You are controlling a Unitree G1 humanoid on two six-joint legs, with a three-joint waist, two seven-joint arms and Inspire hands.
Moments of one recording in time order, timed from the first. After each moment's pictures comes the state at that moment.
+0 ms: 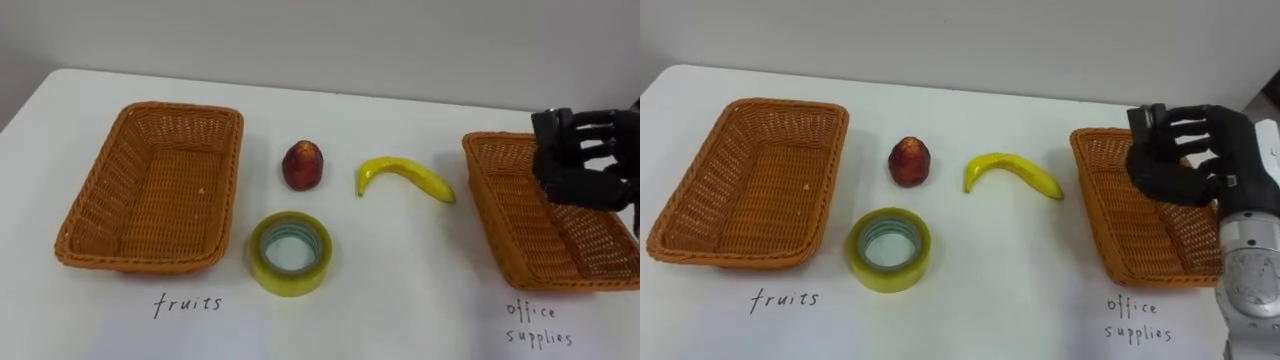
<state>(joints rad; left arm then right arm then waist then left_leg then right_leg) 0.33 0.25 0.19 1.03 0.28 0.15 0.13 0.11 -0.46 -0.26 -0.04 -0.17 0.12 -0.07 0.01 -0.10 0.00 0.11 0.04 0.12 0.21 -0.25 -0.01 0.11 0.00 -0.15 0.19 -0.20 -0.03</state>
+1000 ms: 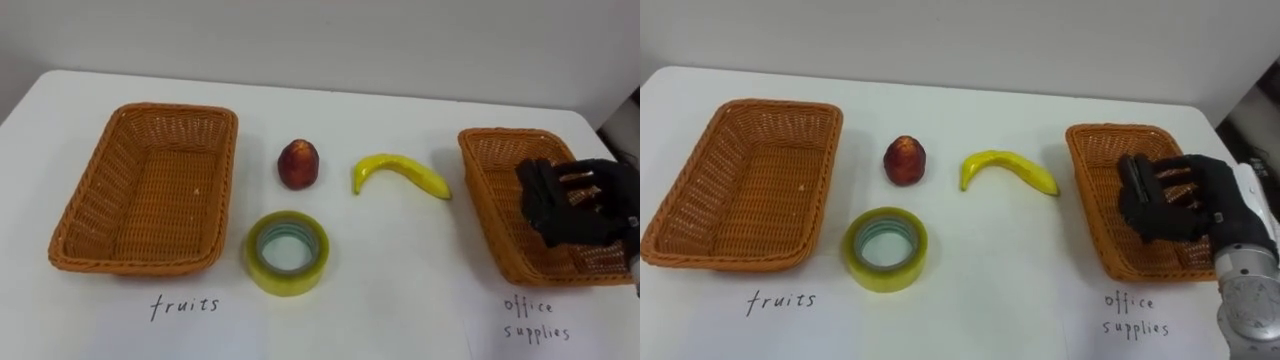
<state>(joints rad) 0.32 0.24 0.22 1.03 0.28 0.16 0.12 0.14 -0.46 -0.26 0.03 -0.23 0.13 0.04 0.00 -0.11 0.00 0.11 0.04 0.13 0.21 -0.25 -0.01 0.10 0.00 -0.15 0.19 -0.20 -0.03</state>
